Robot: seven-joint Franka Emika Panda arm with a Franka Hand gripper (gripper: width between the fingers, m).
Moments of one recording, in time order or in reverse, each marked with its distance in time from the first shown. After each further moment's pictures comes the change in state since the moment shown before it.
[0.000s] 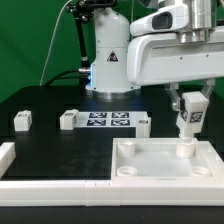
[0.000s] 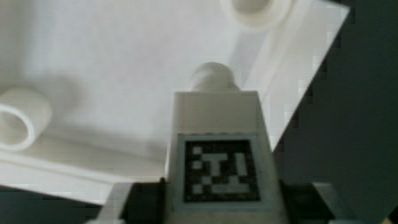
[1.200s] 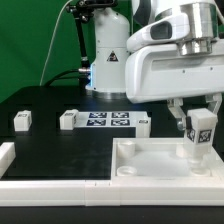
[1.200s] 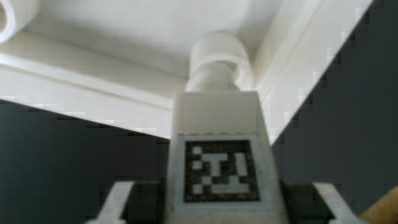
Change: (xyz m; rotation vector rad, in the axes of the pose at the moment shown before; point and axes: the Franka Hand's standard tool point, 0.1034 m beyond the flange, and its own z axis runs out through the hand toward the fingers) arm 0.033 0.018 0.023 -0.022 0.141 -0.076
